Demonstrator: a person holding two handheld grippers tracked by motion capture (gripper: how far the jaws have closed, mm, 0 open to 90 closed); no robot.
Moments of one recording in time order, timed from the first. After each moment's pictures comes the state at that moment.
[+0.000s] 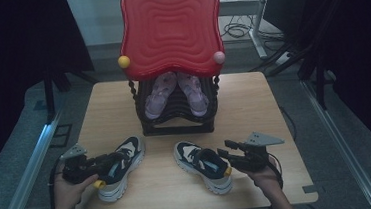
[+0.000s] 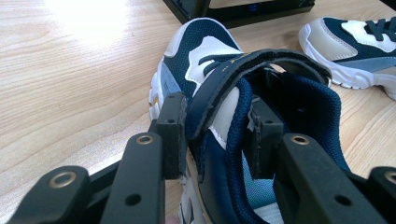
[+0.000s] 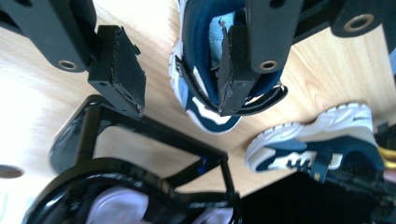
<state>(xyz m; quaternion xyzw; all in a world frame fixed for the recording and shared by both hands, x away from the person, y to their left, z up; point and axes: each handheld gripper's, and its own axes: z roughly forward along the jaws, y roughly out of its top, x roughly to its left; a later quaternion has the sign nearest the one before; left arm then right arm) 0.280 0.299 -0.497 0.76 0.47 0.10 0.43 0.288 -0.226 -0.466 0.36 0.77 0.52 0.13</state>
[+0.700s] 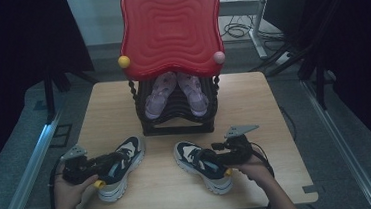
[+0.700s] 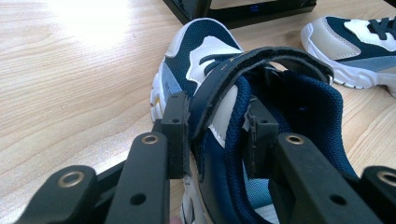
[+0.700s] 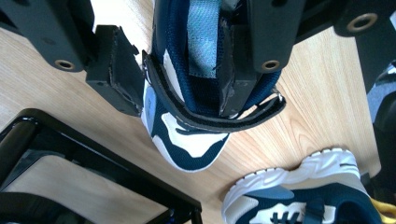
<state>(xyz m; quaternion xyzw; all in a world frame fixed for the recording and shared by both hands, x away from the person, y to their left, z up) 0.278 0.298 -0.498 0.76 0.47 0.11 0.43 0.319 -0.194 -0.470 0.33 0.84 0.44 0.04</state>
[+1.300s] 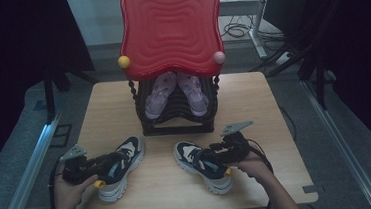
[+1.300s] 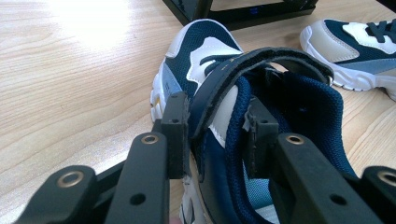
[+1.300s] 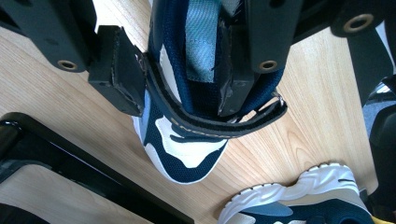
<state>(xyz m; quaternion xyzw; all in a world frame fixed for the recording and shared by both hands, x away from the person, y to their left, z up) 0.278 0.299 -0.499 0.76 0.48 0.10 0.44 0.328 -0.189 -0.468 0.32 0.85 0.41 0.02</state>
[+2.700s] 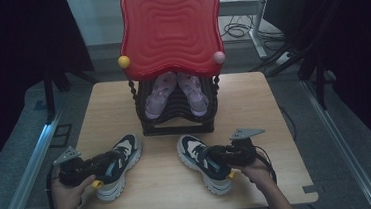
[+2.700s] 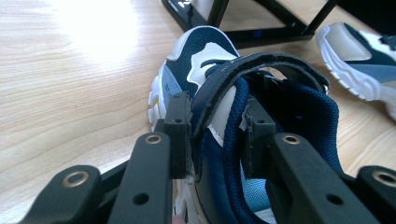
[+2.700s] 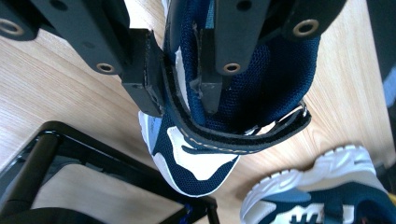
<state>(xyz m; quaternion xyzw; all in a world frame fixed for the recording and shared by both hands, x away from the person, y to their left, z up) 0.269 0.307 -0.500 0.72 0.49 0.11 0.48 0.312 -0.209 -0.481 0.35 0.81 0.47 0.06</state>
